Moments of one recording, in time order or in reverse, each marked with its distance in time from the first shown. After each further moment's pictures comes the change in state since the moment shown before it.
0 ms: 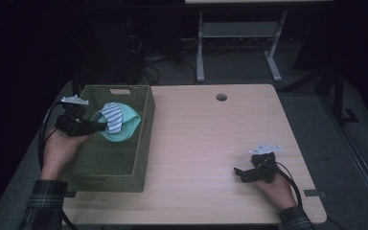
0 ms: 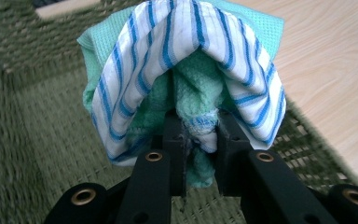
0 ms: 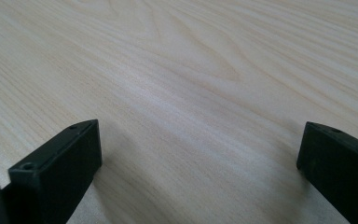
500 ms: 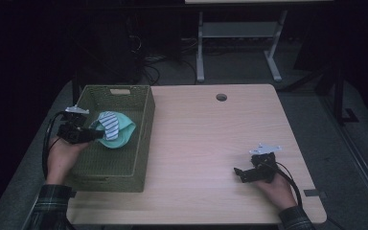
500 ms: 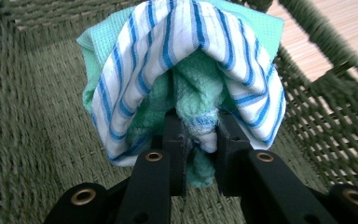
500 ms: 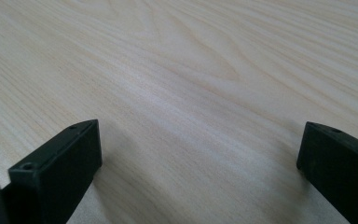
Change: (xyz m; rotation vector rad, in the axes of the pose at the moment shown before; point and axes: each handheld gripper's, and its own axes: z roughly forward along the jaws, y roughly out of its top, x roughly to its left) left arm 0.015 -0.027 0.025 0.045 0.060 -0.044; right arm 0.000 0.000 0.000 0.000 0.000 0.000
